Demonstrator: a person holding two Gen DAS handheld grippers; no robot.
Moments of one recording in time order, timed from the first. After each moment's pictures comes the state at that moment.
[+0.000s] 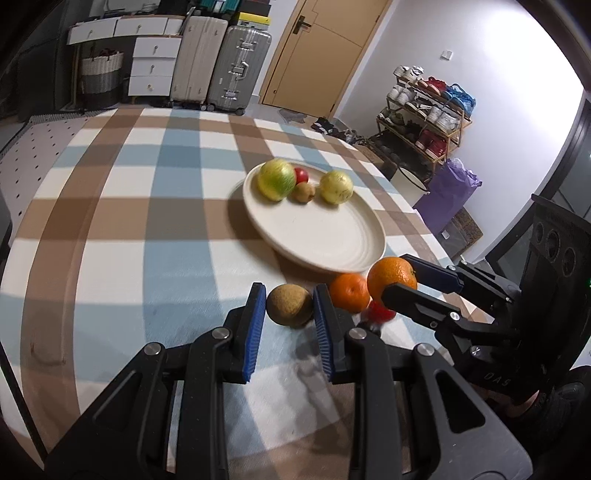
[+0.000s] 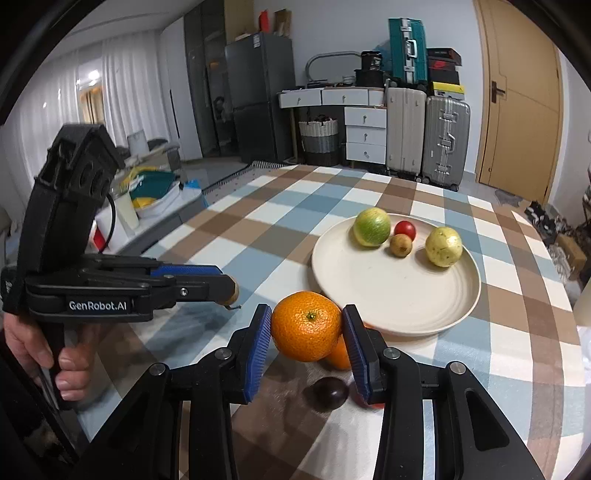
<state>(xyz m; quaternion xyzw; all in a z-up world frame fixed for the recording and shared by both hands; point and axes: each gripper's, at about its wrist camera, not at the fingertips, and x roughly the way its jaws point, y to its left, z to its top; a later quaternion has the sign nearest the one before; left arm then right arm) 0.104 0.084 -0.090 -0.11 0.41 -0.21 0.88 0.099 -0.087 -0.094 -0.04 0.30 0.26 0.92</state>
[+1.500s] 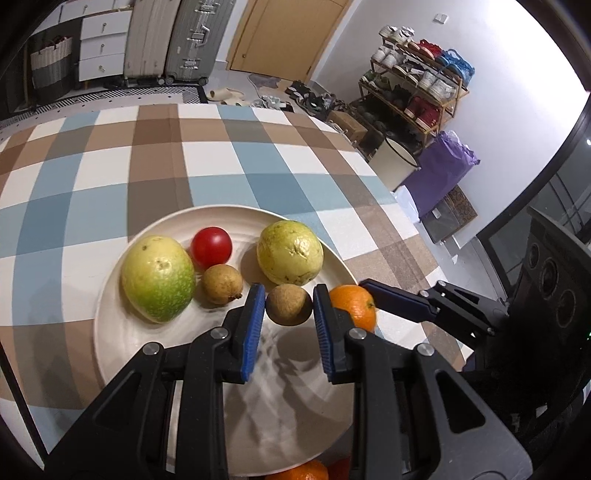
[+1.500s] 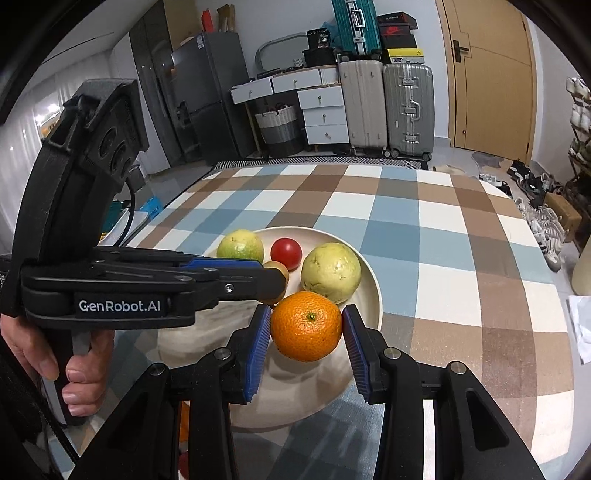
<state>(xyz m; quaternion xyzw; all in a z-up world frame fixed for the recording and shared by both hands) 0.295 -0.053 -0.115 -0.09 0.48 -0.26 0.83 0.235 -0.172 -0.109 0.00 0.35 0.22 0.91</state>
